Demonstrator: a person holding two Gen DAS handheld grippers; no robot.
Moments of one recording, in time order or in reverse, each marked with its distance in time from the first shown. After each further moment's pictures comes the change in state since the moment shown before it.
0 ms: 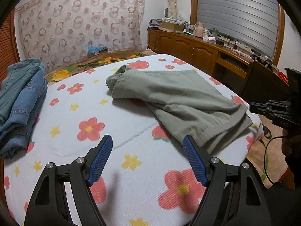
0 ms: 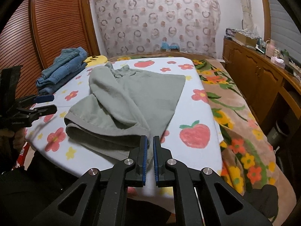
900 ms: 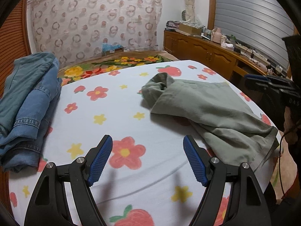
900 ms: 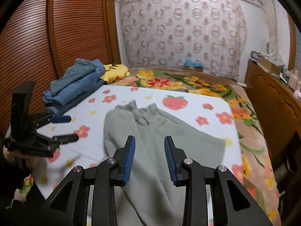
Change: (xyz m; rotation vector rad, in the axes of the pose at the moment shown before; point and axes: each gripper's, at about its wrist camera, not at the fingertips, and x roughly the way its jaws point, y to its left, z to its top) left arm 0.027 0.062 0.021 -0.074 -0.006 0.083; right arm 0.081 0.021 0.076 -0.141 -0.074 0.141
